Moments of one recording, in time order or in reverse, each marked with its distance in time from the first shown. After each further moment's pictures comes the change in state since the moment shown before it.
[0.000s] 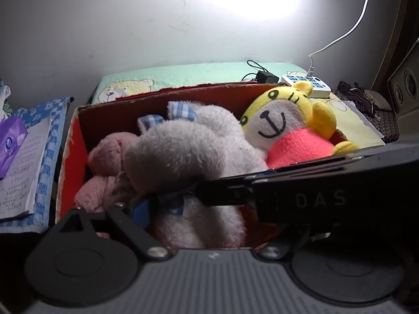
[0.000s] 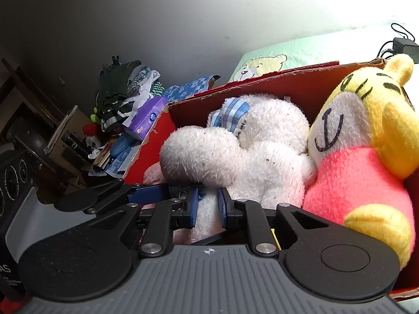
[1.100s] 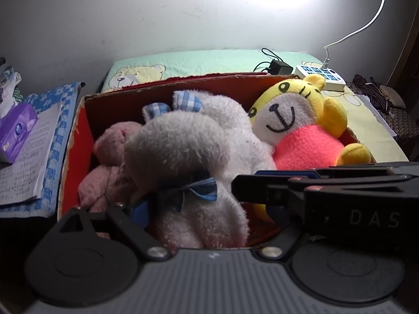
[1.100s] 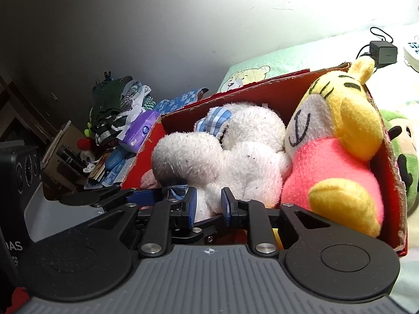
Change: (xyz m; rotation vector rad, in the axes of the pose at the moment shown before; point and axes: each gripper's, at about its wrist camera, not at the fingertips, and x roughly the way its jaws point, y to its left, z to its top) left arm 0.005 -0.007 0.008 -0.046 0.079 0.064; right arm -0.027 -0.008 -0.012 0.039 -0.073 -0.059
